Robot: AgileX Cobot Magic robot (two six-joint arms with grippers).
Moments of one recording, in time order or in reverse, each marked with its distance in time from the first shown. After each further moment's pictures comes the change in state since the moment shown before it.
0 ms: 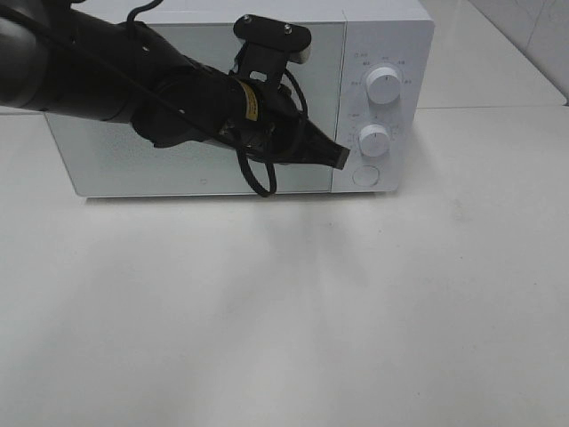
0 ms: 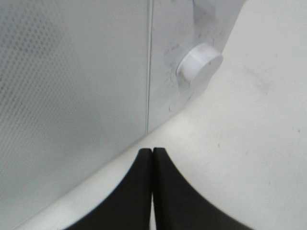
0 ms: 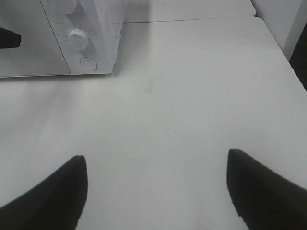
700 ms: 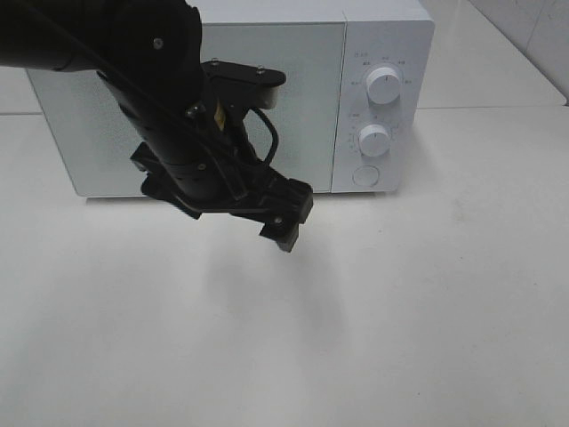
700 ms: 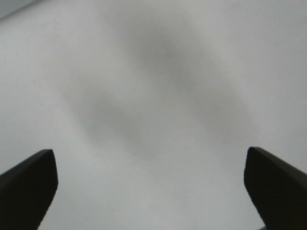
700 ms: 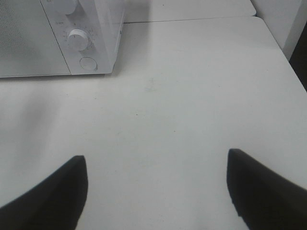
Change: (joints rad) left arm -0.058 -0.145 -0.002 -0.210 0.723 0.000; right arm 0.000 0.000 0.000 0.000 0.000 0.000
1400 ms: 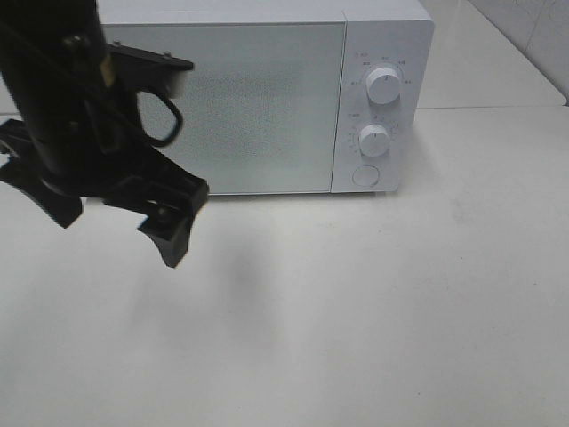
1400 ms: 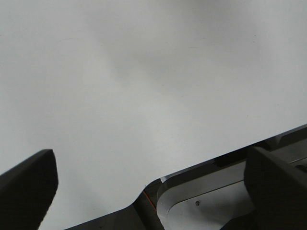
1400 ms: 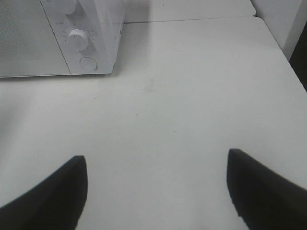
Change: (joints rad) left arm 0.103 -0.168 0.008 0.007 0.414 0.018; right arm 0.000 0.000 0.000 0.000 0.000 0.000
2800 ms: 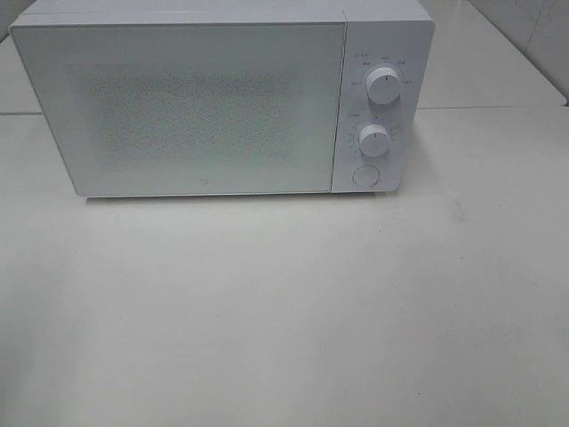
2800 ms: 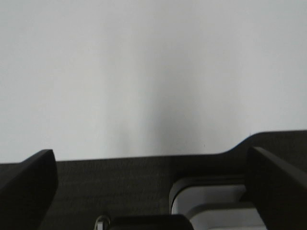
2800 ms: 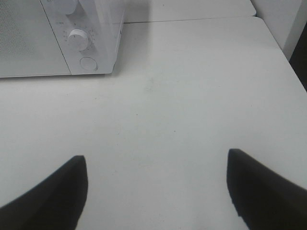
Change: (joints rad) left arm 0.516 -1.088 0.727 0.021 -0.063 0.145; right arm 0.000 0.000 0.000 0.000 0.000 0.000
